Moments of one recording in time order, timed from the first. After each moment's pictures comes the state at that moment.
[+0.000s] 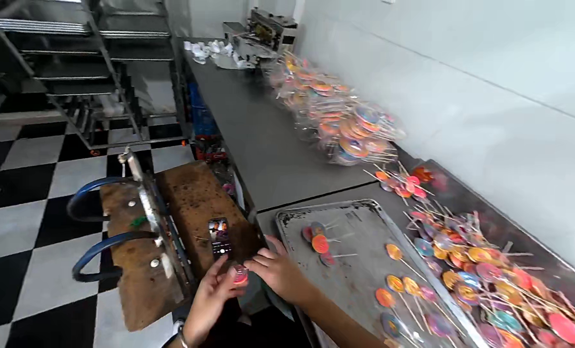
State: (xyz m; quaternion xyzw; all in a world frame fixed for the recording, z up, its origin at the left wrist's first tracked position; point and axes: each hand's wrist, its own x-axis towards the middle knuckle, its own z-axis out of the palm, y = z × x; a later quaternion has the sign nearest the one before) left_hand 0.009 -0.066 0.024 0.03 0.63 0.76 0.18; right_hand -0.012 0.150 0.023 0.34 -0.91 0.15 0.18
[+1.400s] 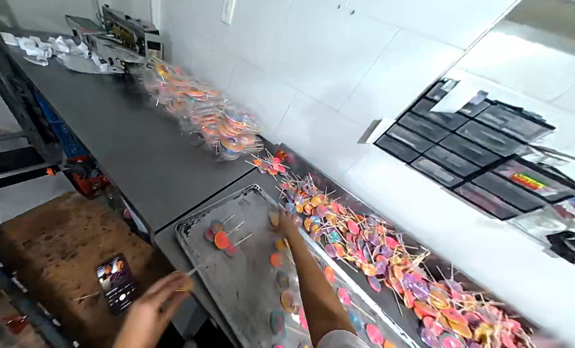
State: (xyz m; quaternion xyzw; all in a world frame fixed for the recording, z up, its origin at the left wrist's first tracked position) left_hand -0.025 0.018 0.025 0.41 0.77 0.49 0.02; right_hand 0.046 0.478 0.019 -0.42 -0.89 0.15 -0.01
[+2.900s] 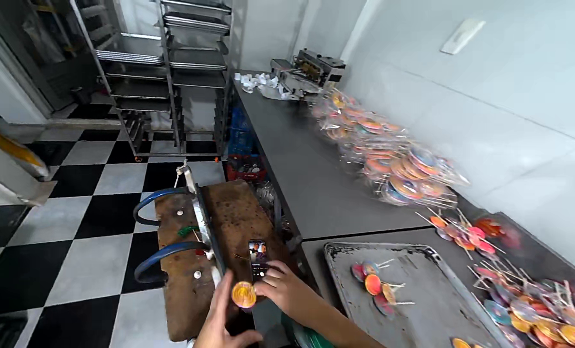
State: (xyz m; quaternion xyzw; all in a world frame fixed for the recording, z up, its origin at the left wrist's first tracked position) left_hand 0.014 -0.176 0.010 0.14 0.74 0.65 0.02; right_hand -0.056 0.049 0.044 0.45 -0.87 0.13 0.13
